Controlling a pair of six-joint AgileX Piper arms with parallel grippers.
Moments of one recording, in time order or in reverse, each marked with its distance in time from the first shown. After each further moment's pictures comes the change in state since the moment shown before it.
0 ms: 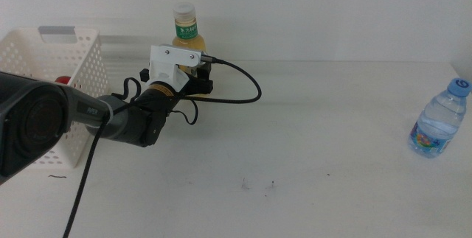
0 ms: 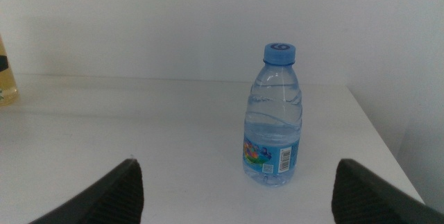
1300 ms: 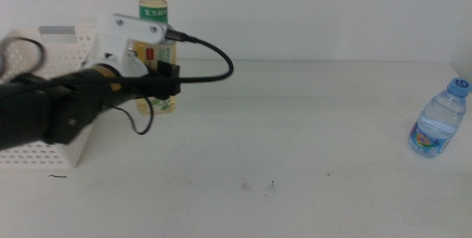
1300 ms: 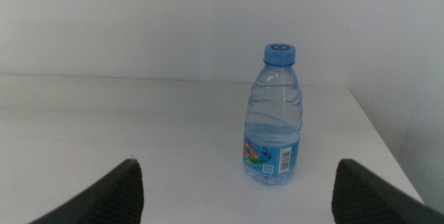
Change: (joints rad) left arm -0.004 -0.706 0.392 0.143 0.574 -0.109; right arm 0.000 0.000 0.000 0.000 0.000 0.000
